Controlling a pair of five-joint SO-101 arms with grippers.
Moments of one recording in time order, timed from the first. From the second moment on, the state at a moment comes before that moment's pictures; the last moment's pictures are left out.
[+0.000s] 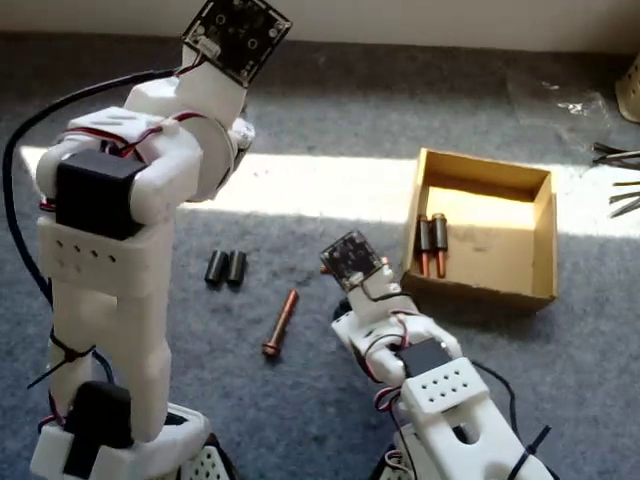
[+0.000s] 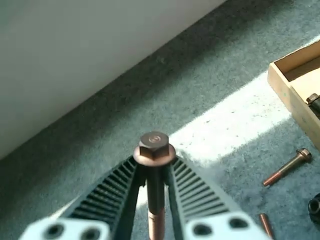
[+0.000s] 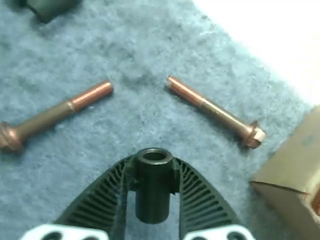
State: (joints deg) left arm 9.5 -13.8 -32.5 92.4 -18.6; right arm -29.8 -54.3 79.8 32.2 17.4
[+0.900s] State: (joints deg) left arm 9.1 -55.2 10.5 70.9 -18.6; right arm -34.8 -54.3 68.1 32.1 11.5
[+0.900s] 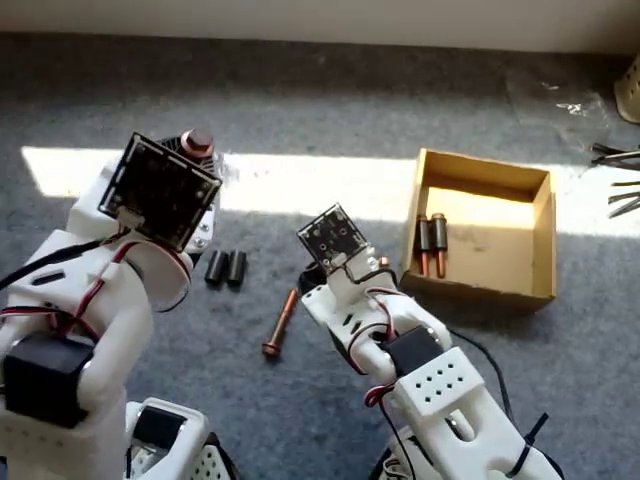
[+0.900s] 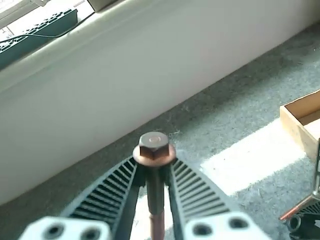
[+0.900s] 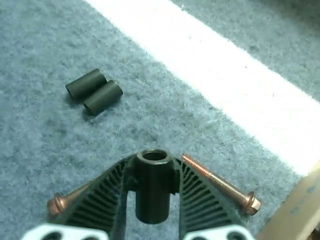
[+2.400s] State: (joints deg) left arm 18.3 -64.0 43.6 41.7 21.1; right arm -37.4 -95.3 93.4 16.5 9.0
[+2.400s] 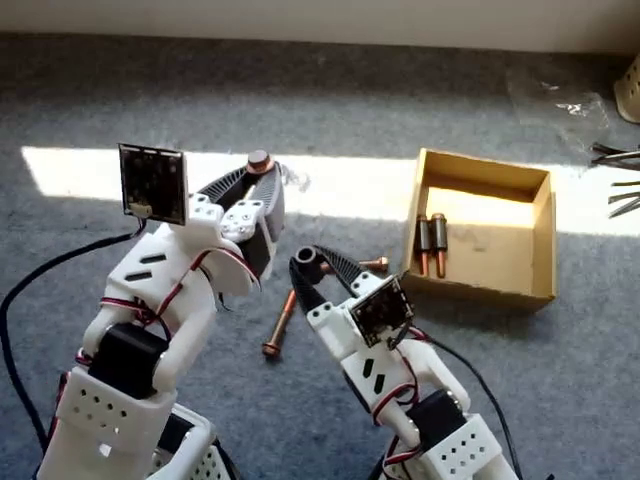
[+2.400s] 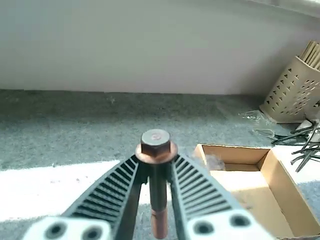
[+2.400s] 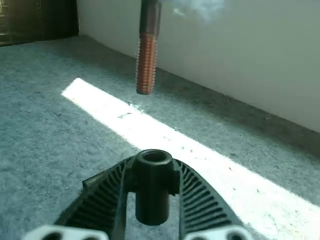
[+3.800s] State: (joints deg) left arm 26.2 -82.9 60.6 32.0 12.2; right arm -39.2 -103.1 95.8 16.1 7.8
